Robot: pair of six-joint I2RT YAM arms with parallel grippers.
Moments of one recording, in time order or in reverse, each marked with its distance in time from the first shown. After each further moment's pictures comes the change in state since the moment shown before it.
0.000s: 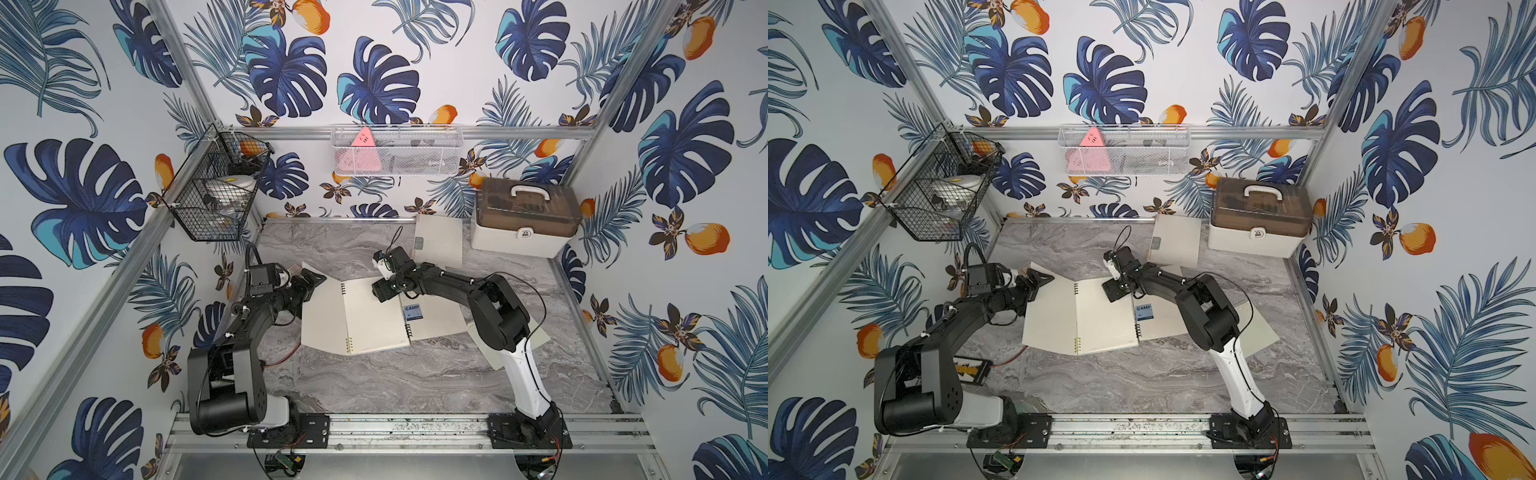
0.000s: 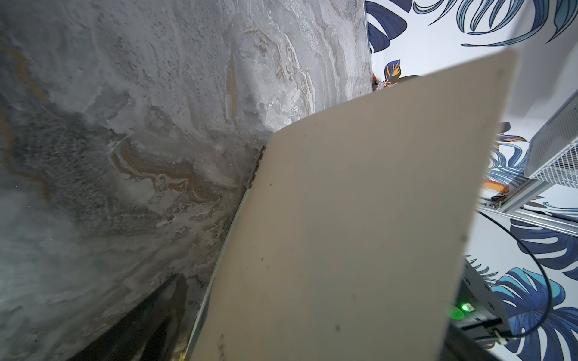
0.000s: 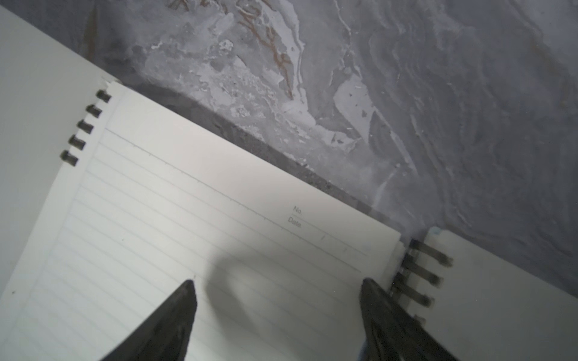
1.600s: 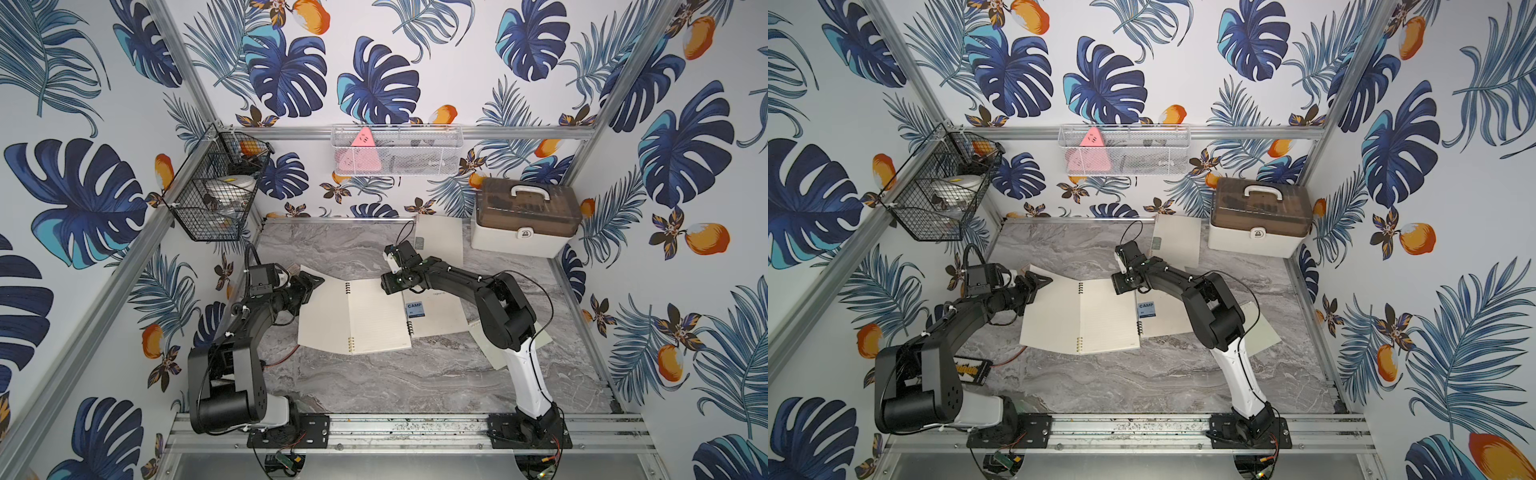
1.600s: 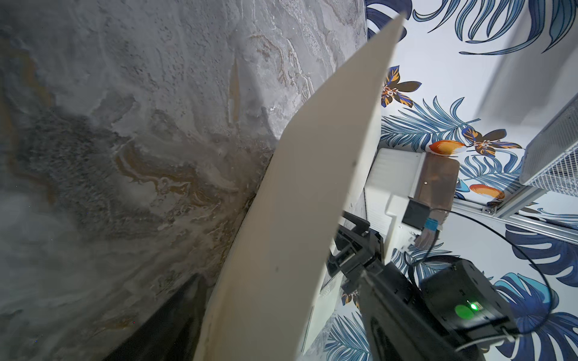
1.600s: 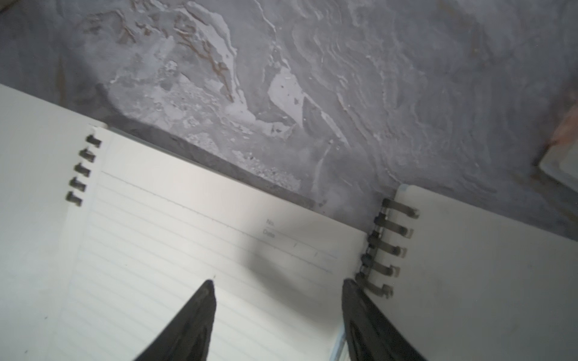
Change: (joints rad) left arm 0.005 0.005 -0.005 0.019 0.000 -0.019; right arm -0.046 -0.027 0.002 -0.073 -0.021 0.150
